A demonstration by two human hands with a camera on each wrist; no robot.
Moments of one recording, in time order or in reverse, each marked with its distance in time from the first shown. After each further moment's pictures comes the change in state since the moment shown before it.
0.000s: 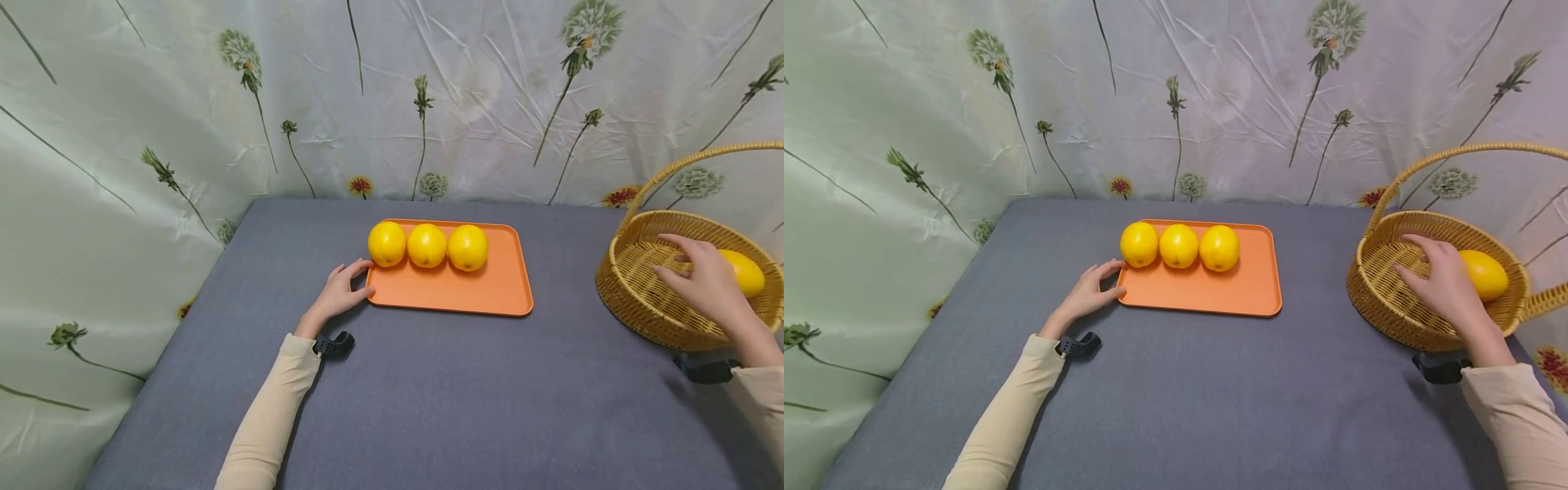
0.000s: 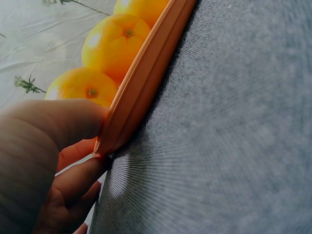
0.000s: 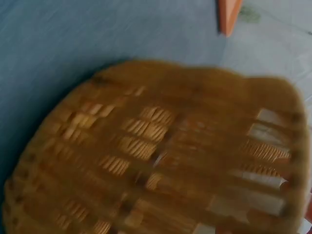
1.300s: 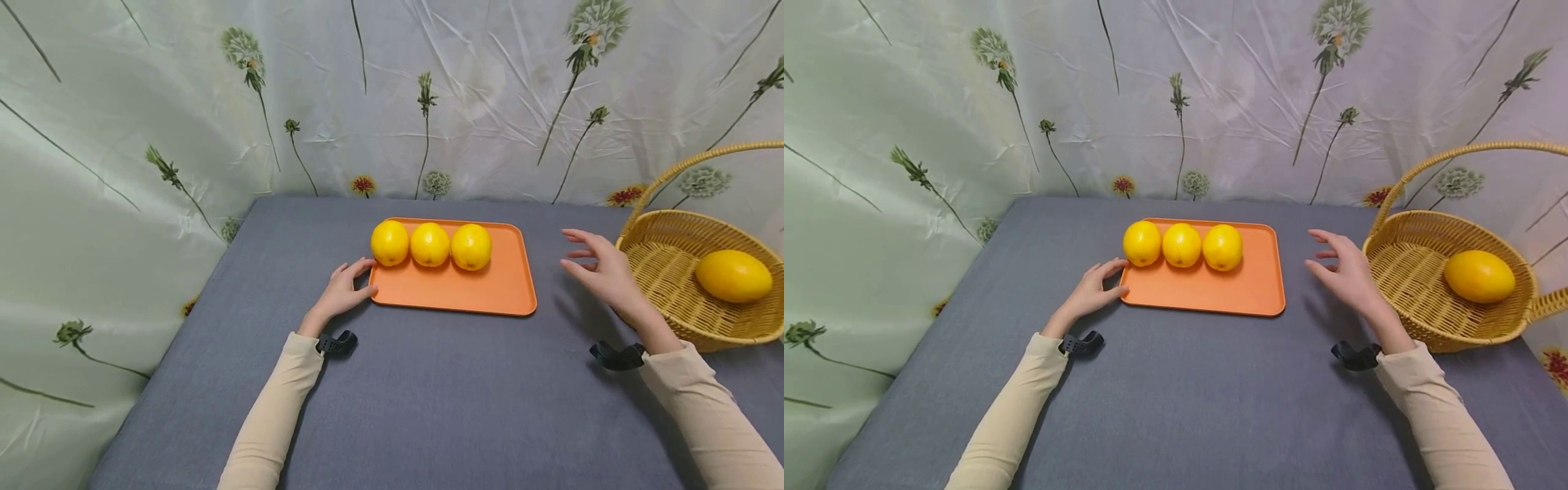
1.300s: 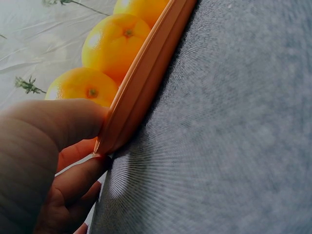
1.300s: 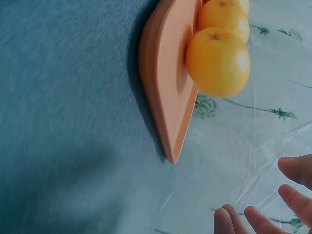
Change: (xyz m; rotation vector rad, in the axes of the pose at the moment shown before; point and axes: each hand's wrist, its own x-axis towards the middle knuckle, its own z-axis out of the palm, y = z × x) left_hand 0.000 0.001 0.000 0.001 -0.005 -0.007; right_hand 0.021 -0.084 0.058 0.407 -0.044 -0.163
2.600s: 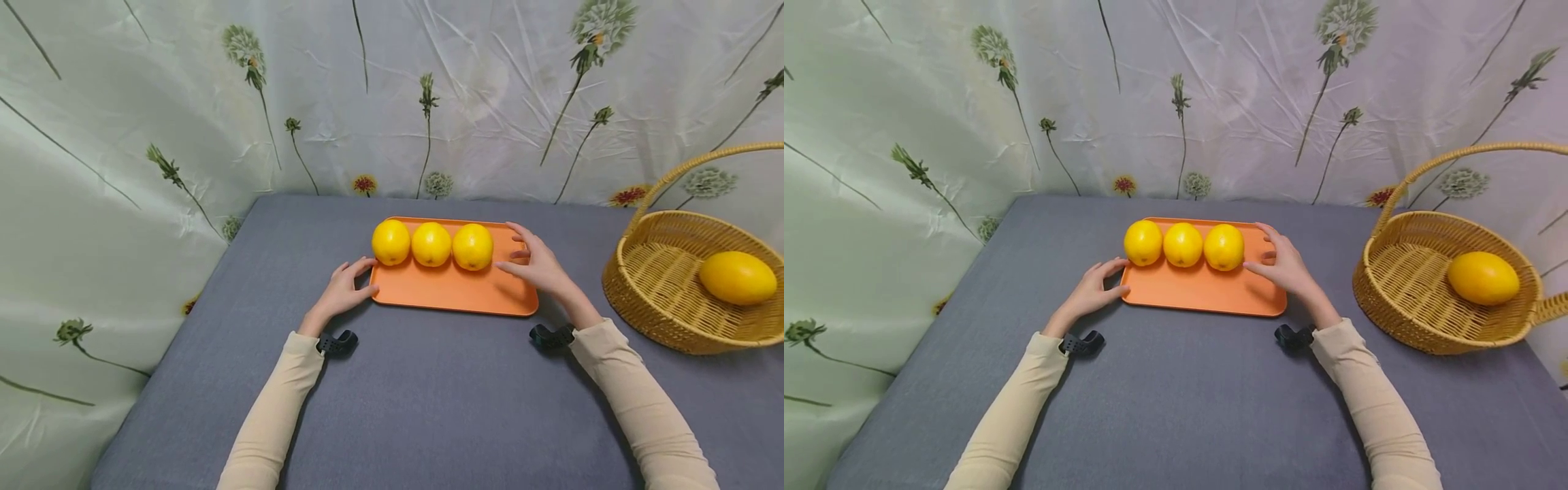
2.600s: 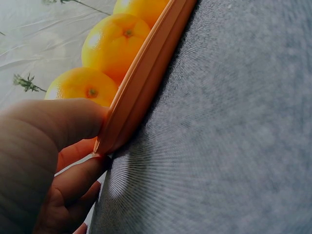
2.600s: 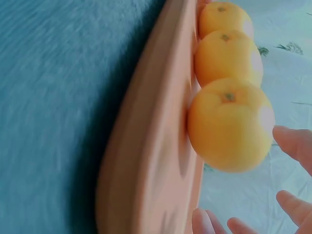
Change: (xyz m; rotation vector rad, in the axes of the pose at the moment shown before) left_hand 0.002 0.000 -0.002 -0.010 -0.008 -0.012; right_hand 0.049 -0.021 0.067 0.124 -0.260 0.178
